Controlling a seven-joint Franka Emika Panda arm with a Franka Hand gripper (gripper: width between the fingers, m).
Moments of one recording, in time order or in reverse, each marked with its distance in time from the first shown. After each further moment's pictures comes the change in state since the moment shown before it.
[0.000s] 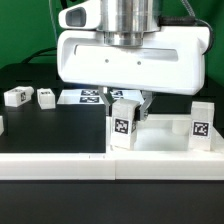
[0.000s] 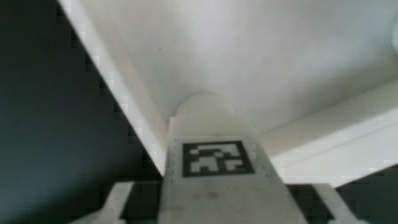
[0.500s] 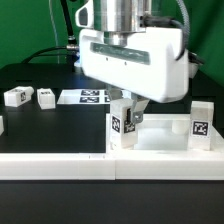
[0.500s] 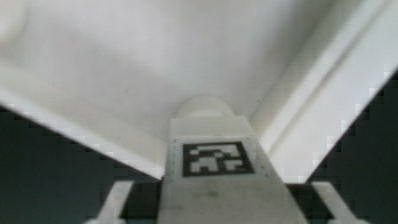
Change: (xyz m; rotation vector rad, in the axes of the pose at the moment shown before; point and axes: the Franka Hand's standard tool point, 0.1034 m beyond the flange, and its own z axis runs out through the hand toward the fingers) arm 0.000 -0.001 -0.002 0.015 -0.024 0.704
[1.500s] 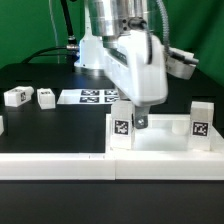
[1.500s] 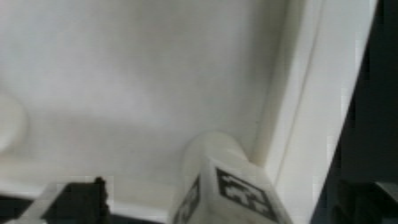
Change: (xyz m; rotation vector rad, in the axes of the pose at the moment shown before) arm -0.006 0.003 0.004 0.019 -0.078 -0.029
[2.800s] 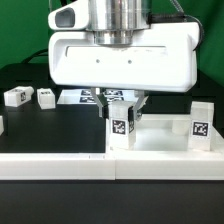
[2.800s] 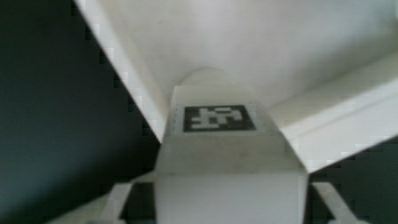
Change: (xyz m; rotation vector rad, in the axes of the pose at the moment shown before) arm 0.017 -0.004 -0.004 -0.009 0.096 -0.658
